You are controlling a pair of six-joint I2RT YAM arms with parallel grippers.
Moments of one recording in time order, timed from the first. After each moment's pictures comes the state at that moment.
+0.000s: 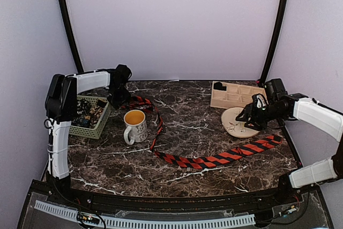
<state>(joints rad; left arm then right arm) -0.32 2.21 1.79 -0.78 -0.25 -1.12 0.23 1.23 0.85 -0.60 -0.40 0.62</state>
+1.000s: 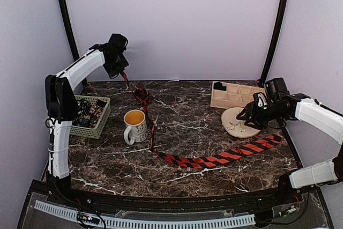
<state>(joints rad) -0.32 2.27 2.26 -0.88 -0.39 -0.88 0.23 1.20 0.85 -0.60 -0.40 0.63</state>
